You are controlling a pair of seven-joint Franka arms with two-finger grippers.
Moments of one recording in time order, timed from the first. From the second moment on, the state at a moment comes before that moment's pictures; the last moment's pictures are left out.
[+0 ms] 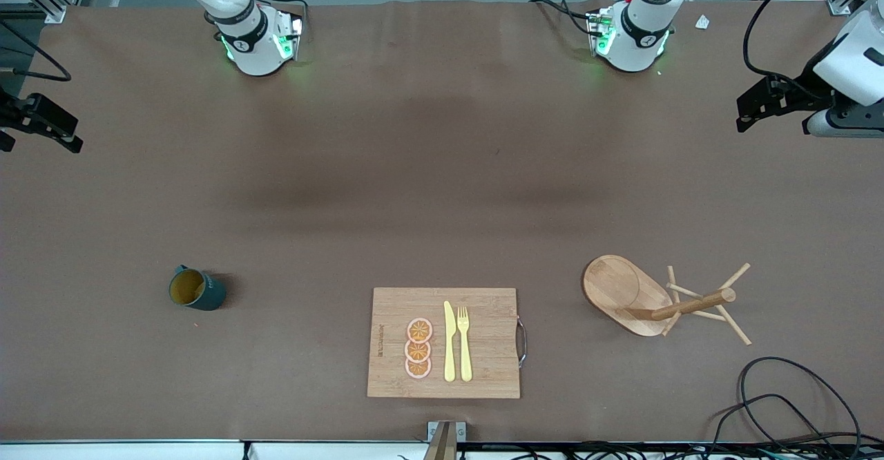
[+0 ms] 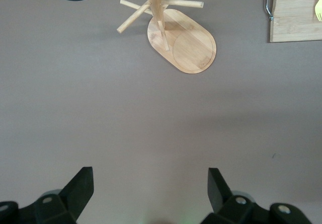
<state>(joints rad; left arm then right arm) -0.04 -0.06 -0.07 -1.60 0.02 1.53 -0.04 0.05 -0.04 -0.09 -1.55 -0.05 1.59 -0.03</state>
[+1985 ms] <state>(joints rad) -0.03 -0.04 -0.06 -1.55 0.02 1.50 -0.04 0.12 0.68 -0.10 -1.57 -0.02 2.18 0.14</state>
